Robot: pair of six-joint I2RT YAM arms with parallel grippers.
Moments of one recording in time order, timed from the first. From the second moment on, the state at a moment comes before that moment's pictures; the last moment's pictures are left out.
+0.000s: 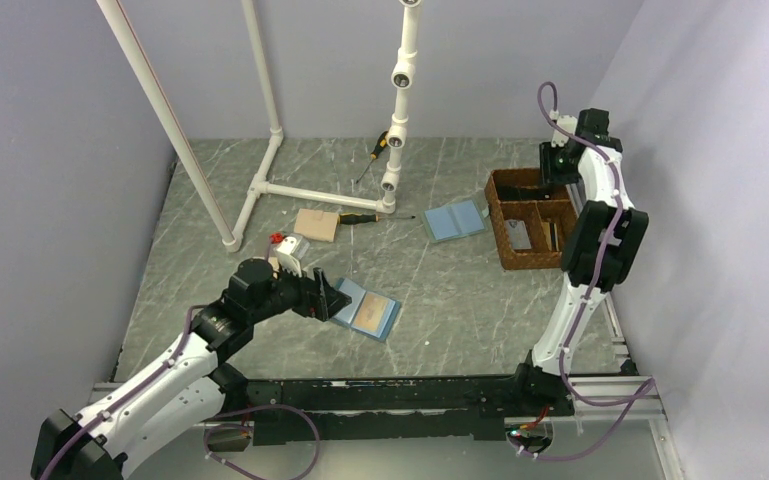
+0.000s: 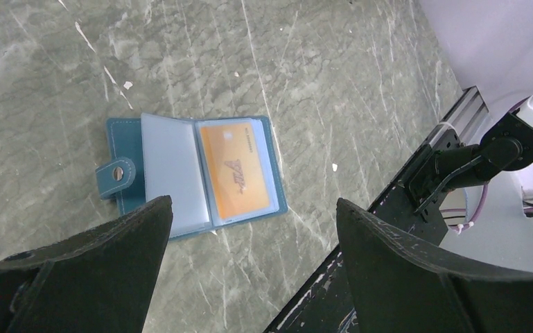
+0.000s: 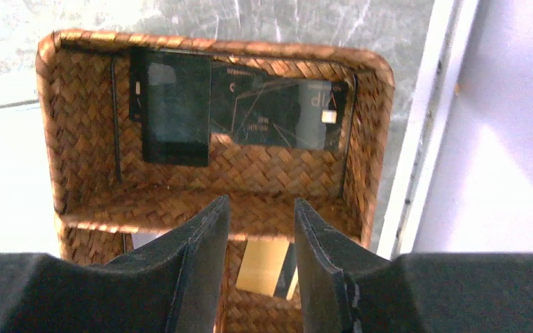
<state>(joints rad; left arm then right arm) -0.60 0.72 0.41 -0.07 0.29 -0.49 -0.28 2.13 1.92 -0.77 -0.24 -0.31</state>
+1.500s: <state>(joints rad) -1.02 1.59 0.97 -0.45 -0.19 -0.61 0.27 1.45 0.99 -0.55 -0.94 -0.53</state>
